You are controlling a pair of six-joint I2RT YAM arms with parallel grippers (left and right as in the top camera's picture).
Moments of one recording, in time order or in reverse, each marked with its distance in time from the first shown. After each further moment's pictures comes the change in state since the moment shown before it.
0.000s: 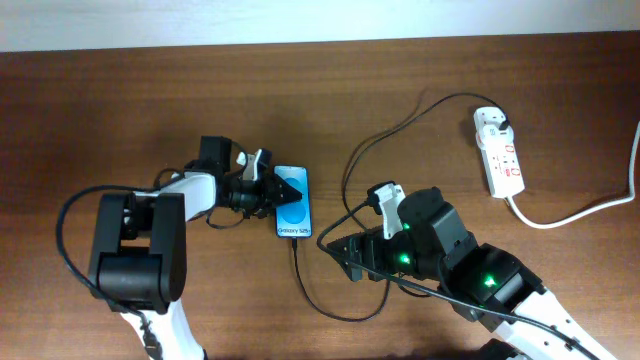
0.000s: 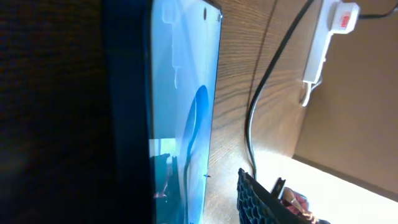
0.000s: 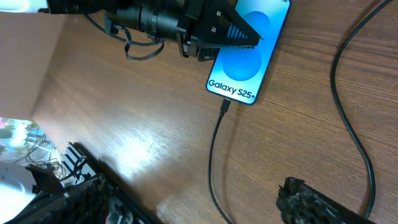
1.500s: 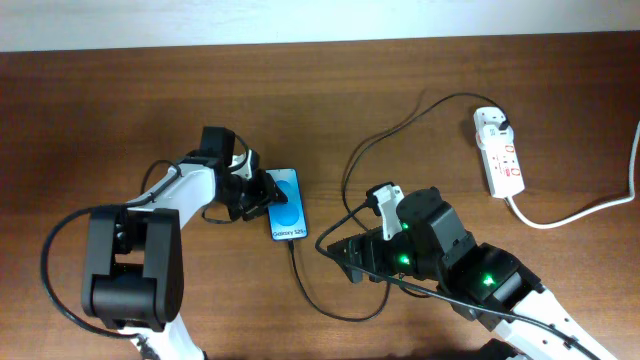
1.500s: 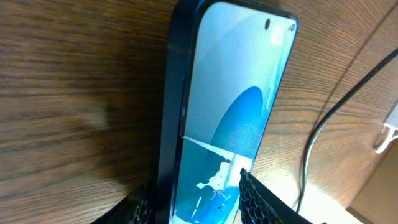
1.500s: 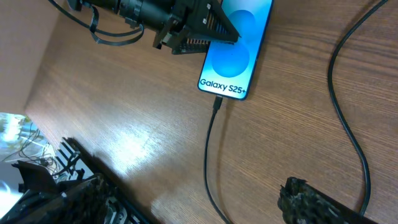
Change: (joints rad) left arm -0.024 -0.077 0.059 -0.241 -0.355 -0.107; right arm 0.000 0.006 0.000 -0.014 0.003 -0.027
